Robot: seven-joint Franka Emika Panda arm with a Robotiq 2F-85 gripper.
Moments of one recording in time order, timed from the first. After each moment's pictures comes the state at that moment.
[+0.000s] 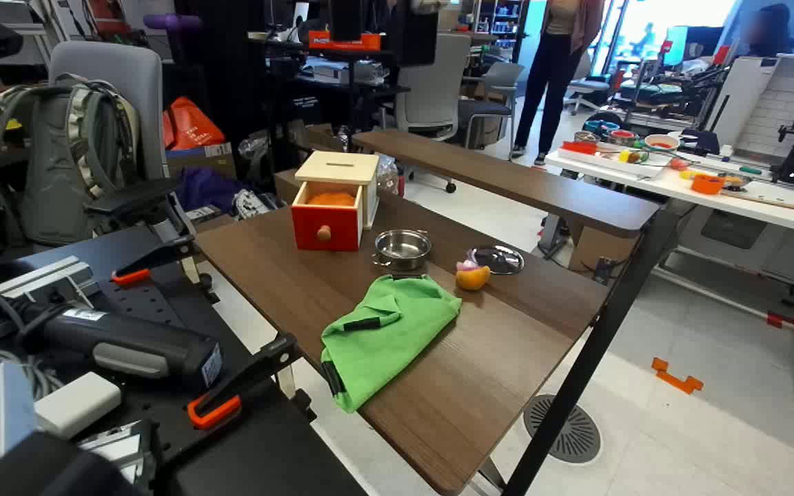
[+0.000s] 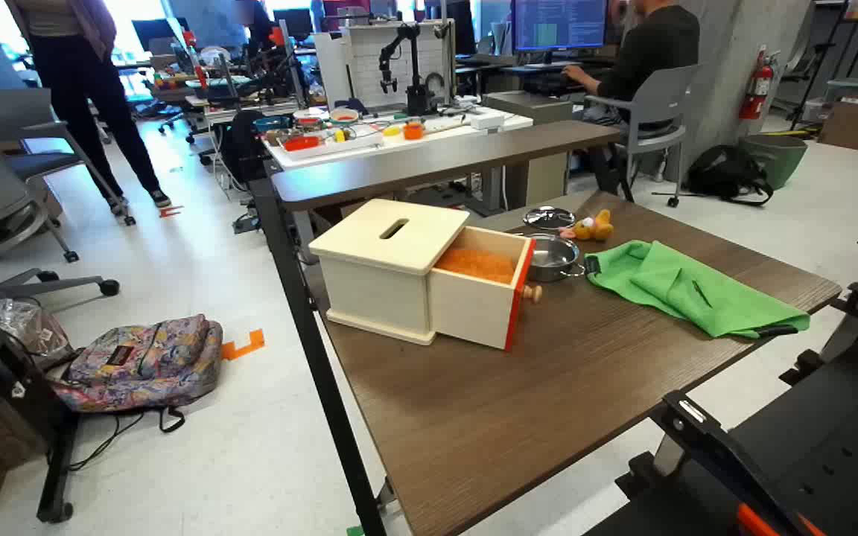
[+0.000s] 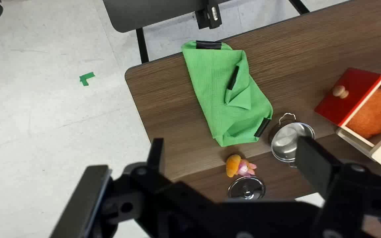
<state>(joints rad) -0.15 -0.28 -0.26 -2.44 -0.01 2.22 -0.18</state>
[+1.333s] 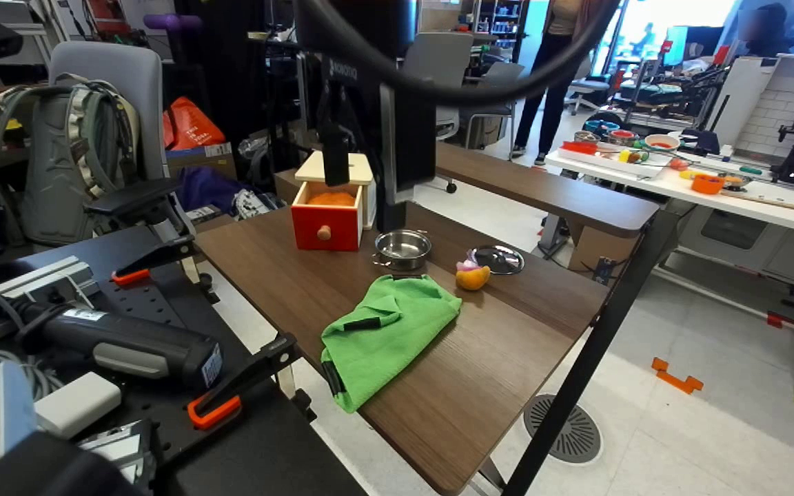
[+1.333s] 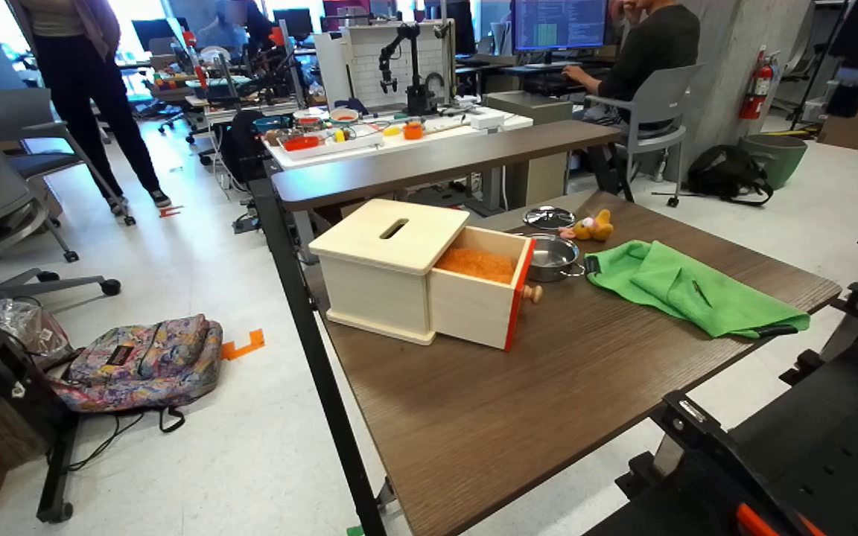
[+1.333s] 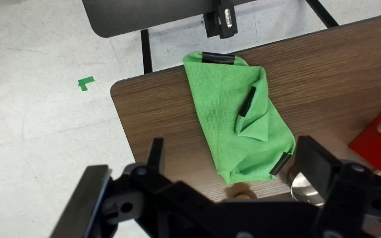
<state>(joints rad) -0.15 -0.07 -0.21 -2.56 -0.01 2.54 -0.18</state>
